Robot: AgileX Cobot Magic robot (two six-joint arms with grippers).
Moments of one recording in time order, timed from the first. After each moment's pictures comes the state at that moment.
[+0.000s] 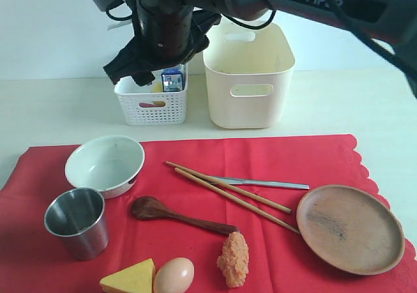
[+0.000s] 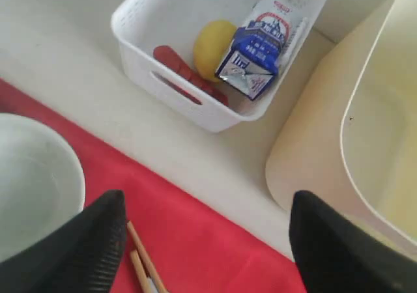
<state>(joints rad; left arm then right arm) 0.04 0.00 0.00 0.10 0.37 -0.17 0.82 2.13 -1.98 -0.43 1.00 0.34</state>
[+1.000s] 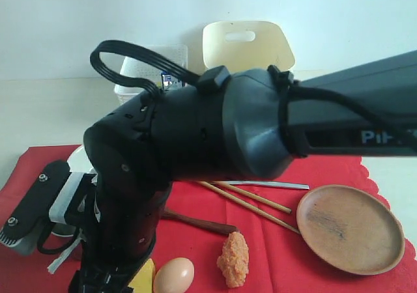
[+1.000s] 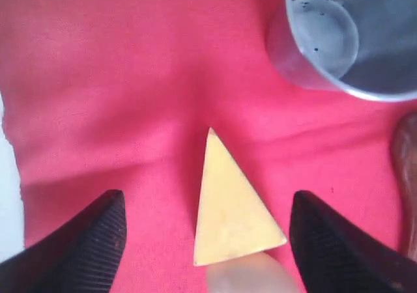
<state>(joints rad) 0.04 0.00 0.00 0.10 0.37 -0.17 1.10 1.94 -1.36 0.11 0.77 -0.33</state>
